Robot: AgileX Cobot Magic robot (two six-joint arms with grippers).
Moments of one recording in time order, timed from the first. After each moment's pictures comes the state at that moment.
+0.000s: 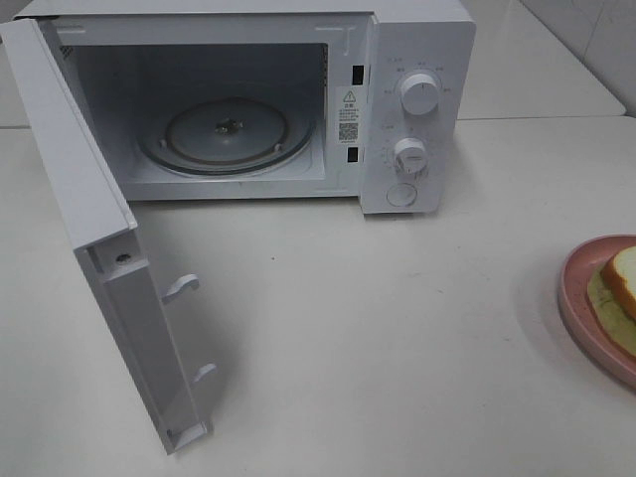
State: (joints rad) left arm -0.04 0.00 -0.50 0.03 1.05 0.02; right arm 0.27 0.17 -0.60 -0.07 1.13 0.10
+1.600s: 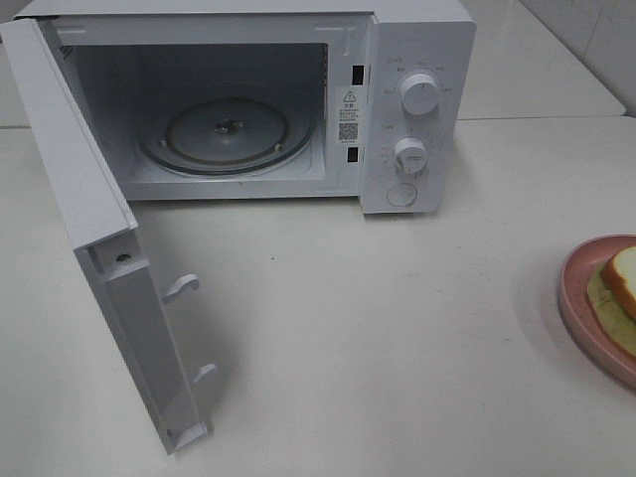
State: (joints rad) left arm -0.04 0.00 -0.50 0.03 1.05 0.02; right arm 0.07 0.00 -0.50 -0.06 1.05 0.08
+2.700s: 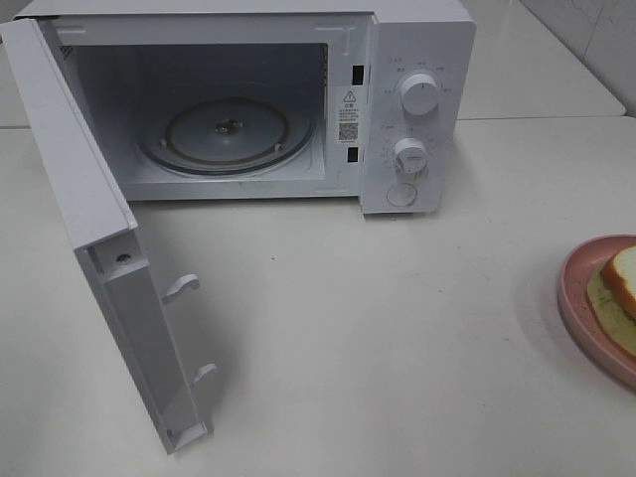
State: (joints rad) left arm -0.04 0.17 -0.51 0.03 0.91 0.02; right arm 0.07 0.00 -0.50 -0.06 1.05 0.08
